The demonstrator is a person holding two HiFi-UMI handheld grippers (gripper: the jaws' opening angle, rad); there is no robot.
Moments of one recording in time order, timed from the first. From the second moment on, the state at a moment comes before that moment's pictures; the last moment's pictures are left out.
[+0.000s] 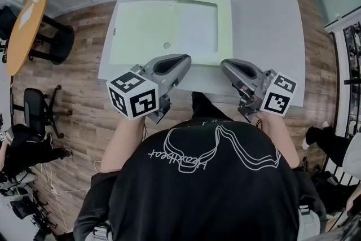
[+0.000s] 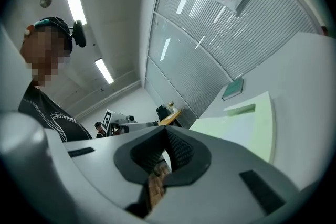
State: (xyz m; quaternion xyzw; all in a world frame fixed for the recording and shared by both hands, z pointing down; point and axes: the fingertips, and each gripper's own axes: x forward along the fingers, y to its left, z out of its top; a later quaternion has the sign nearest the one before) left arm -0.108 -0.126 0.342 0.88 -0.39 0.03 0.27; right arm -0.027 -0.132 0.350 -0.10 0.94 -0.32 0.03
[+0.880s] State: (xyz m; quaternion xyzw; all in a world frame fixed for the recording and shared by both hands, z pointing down) left arm -0.095 -0.082 0.331 0.89 -0.38 0.01 0.26; right arm -0.023 -0.095 0.346 -0.11 0.95 -0.29 0.01
